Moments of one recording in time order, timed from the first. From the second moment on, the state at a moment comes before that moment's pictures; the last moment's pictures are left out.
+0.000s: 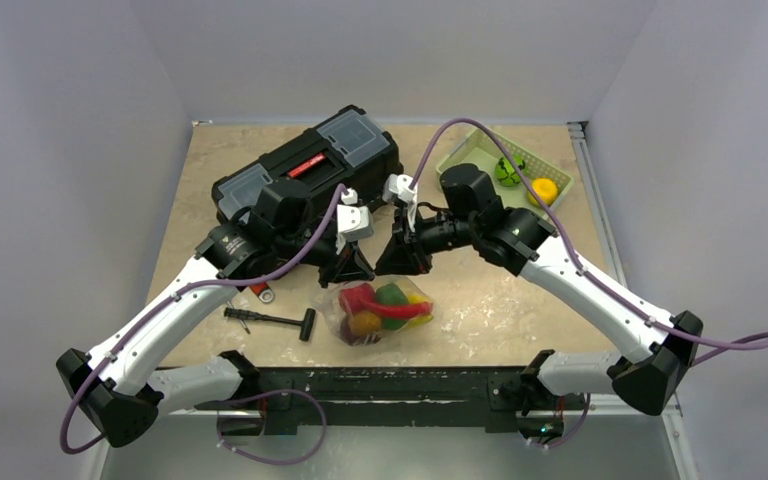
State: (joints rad) left arm -0.67 1.10 1.16 -0.68 0.76 0.26; right arm 0.79 1.26 1.29 -0.55 -0.73 -0.07
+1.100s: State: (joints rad) left arm -0.66 1.08 1.16 -0.65 0.77 0.26; right arm 0.80 0.99 1.04 -0.28 -0.69 0.17
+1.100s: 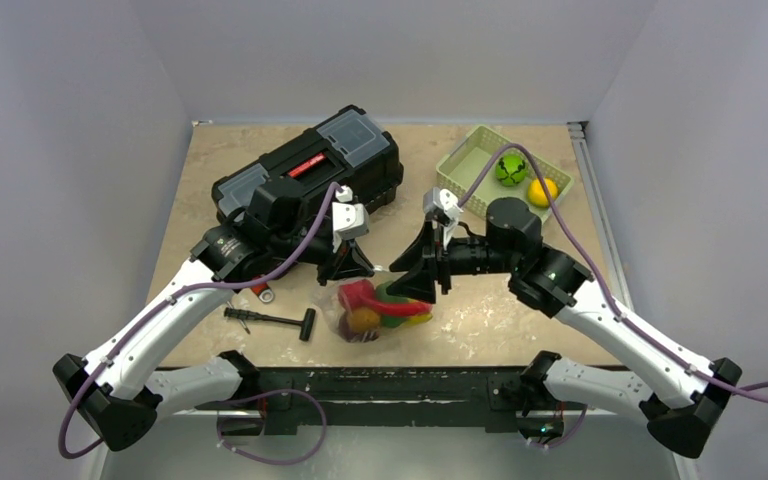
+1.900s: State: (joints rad) left arm -0.66 1.09 1.16 -0.65 0.78 0.25; right arm 0.80 1.05 1.08 -0.36 -0.59 -0.04
